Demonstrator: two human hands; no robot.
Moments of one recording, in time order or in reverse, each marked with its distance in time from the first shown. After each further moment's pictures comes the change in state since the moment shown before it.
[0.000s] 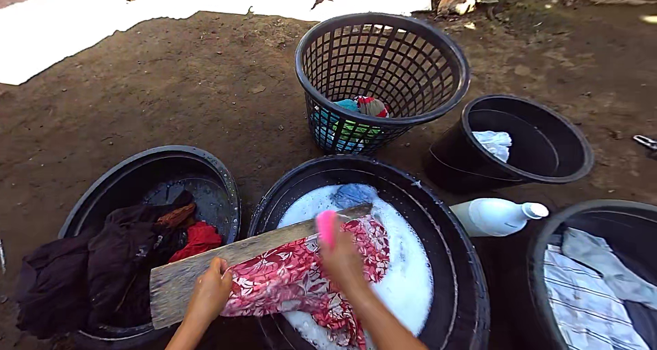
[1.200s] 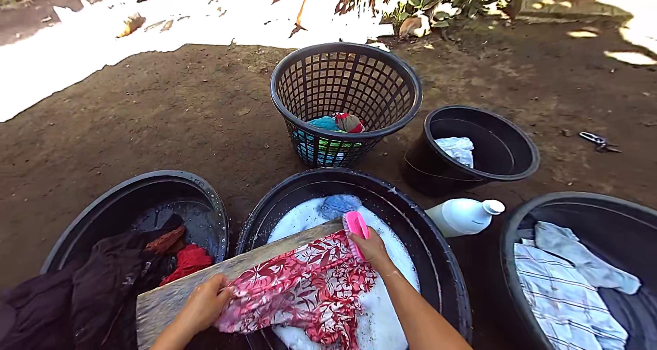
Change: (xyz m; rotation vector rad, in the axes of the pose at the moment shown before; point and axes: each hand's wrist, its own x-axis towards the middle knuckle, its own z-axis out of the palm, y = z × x) left_hand 0.011 0.014 -0.018 0.151 -0.250 0.205; right_hand 0.076 0.115 -0.047 0.562 0.150 0.231
